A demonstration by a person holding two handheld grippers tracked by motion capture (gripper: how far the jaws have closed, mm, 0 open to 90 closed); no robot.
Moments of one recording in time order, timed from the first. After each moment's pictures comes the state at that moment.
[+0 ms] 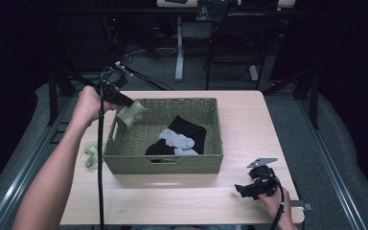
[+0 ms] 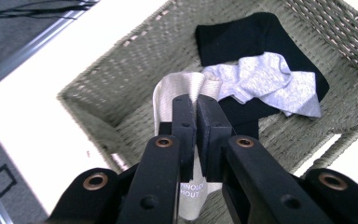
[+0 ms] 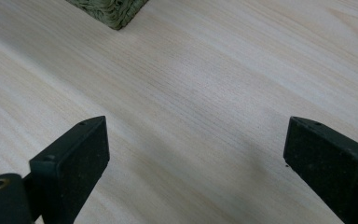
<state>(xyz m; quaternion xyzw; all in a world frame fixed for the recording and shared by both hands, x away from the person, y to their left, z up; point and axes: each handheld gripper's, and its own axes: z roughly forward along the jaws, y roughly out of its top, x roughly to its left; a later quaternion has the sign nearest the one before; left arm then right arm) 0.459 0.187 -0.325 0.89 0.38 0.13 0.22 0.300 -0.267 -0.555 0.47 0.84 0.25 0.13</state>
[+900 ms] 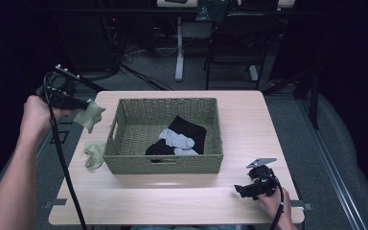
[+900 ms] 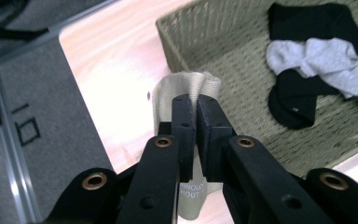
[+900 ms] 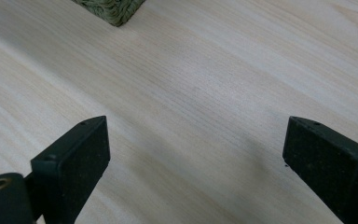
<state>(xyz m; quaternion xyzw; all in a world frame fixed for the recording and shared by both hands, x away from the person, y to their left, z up) 0.427 0.303 -0.330 0.84 0.48 0.15 0.23 0.300 -0.265 -0.557 0.47 0.84 0.26 0.12</state>
